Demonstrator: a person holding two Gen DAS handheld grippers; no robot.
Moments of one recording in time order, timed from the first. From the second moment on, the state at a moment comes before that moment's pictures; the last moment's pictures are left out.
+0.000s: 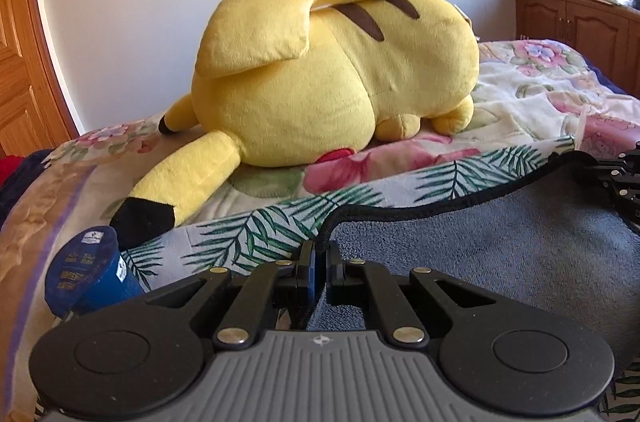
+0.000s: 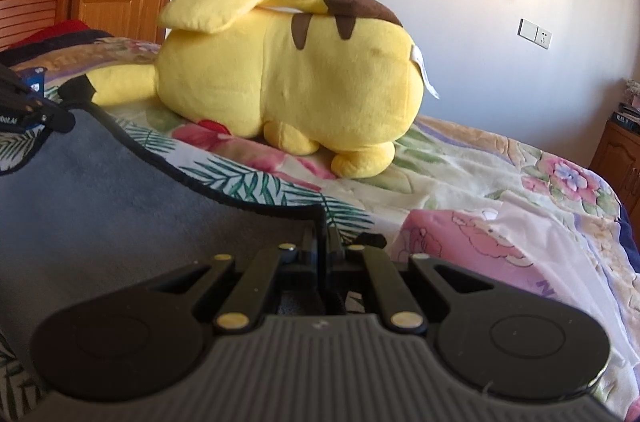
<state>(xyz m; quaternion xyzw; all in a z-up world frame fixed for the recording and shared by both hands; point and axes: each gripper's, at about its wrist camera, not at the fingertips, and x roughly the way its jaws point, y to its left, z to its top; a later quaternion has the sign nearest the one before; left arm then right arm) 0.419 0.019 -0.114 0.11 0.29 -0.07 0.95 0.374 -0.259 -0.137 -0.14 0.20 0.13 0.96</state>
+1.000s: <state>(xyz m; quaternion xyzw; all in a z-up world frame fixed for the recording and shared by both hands) 0.298 -0.007 -0.002 0.10 0.29 -0.09 0.95 0.266 -0.273 -0.021 -0.10 0.20 0.14 0.96</state>
